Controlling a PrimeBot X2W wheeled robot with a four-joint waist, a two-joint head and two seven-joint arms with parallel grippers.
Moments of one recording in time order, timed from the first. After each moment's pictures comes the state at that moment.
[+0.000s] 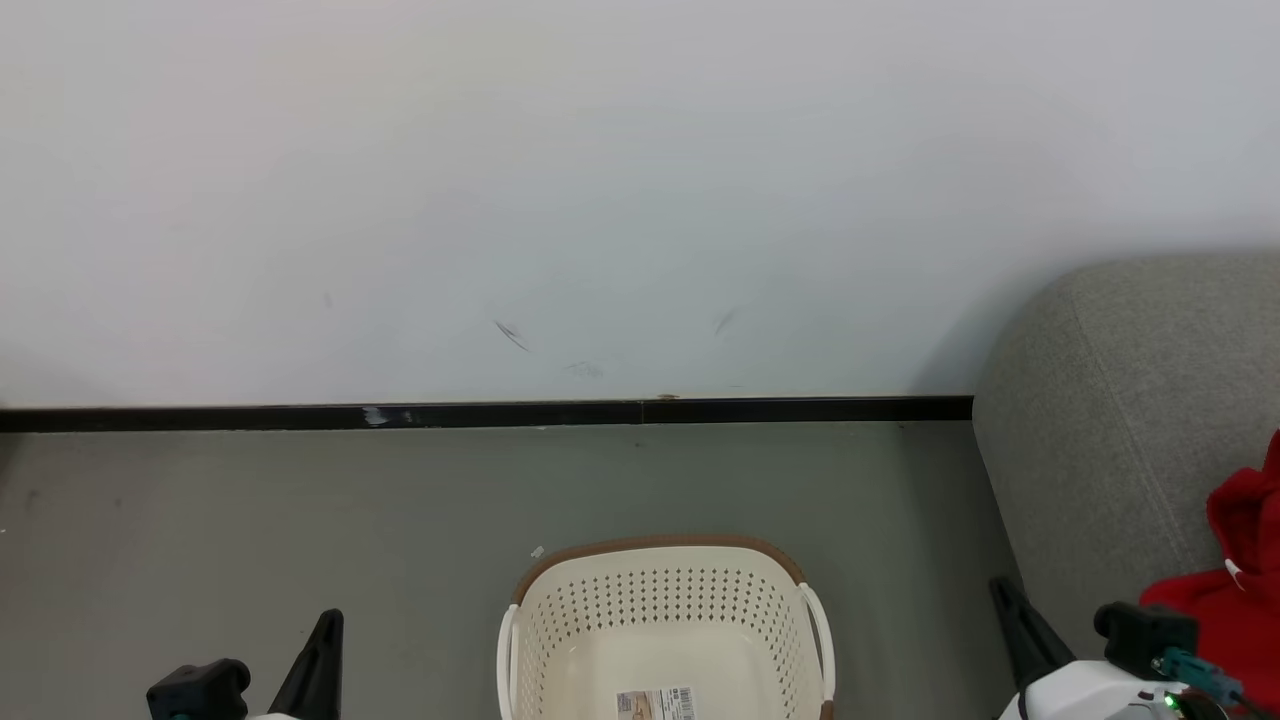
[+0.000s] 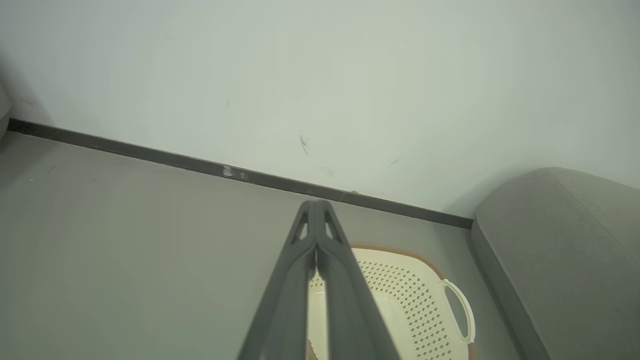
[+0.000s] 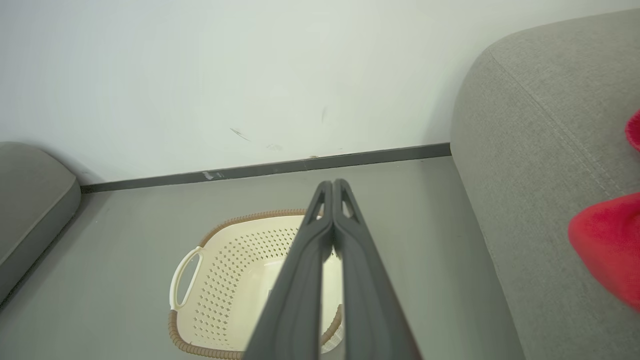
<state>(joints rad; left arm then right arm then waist) -0.03 0.19 -0.28 0.33 -0.68 0.06 -0.22 -0.01 -0.02 -0.02 0.38 0.17 0.13 -0.22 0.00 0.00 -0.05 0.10</state>
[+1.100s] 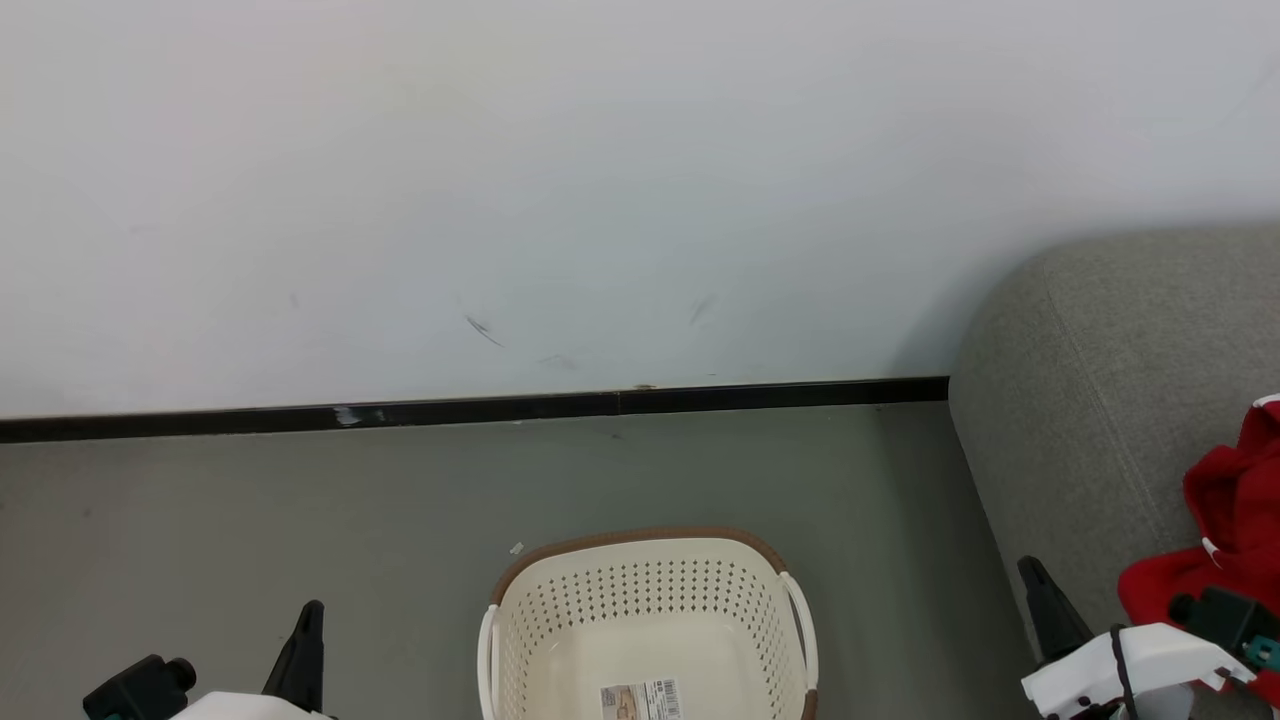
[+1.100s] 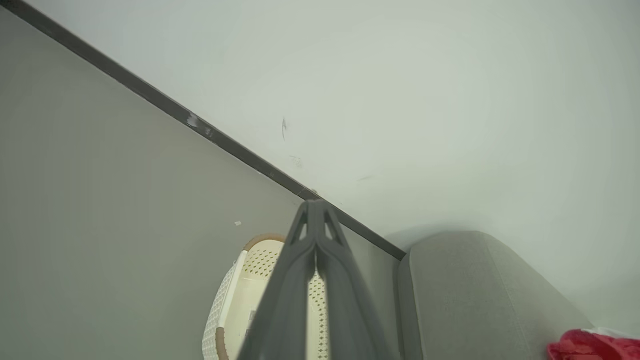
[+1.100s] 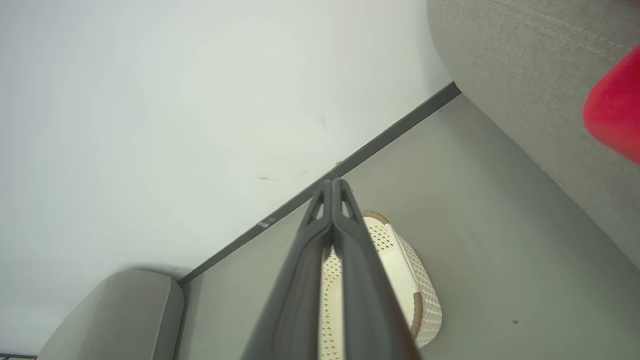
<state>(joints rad) -0.03 0.14 -0.16 0.32 -1.00 0.00 -0.11 -0.05 -0.02 -0.09 0.38 0.66 0.13 -0.06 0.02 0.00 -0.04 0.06</state>
